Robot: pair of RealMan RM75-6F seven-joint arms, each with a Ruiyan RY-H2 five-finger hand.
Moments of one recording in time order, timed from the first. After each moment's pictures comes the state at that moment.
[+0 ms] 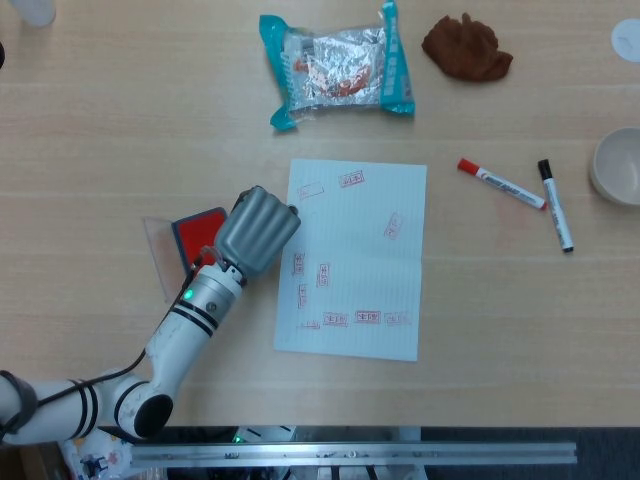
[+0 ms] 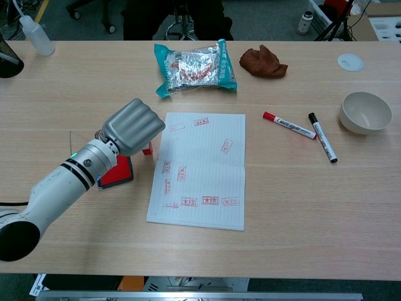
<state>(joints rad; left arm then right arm) -0.69 -1.80 -0.01 -1.35 1.24 1.11 1.04 0.09 -1.12 0.06 -1.54 -1.43 1.39 0.00</state>
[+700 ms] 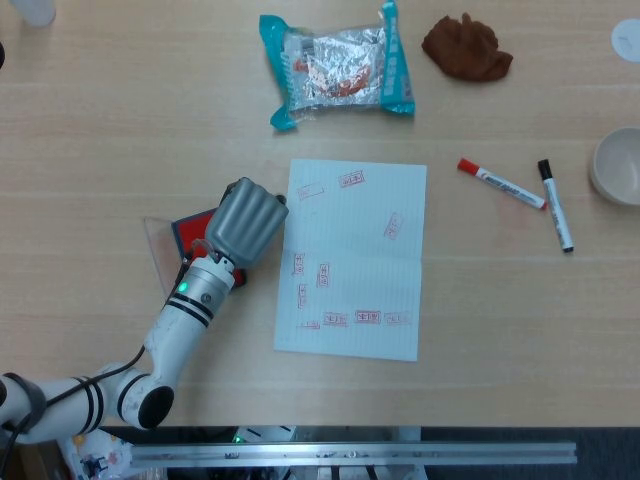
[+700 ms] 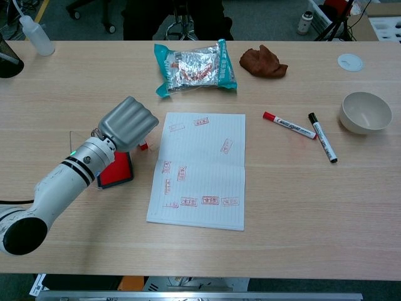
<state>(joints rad) -0.67 -1.84 -0.02 -1.23 1.24 1.10 1.01 0.10 -1.11 0.06 -1.56 -1.43 1.39 -0.02</state>
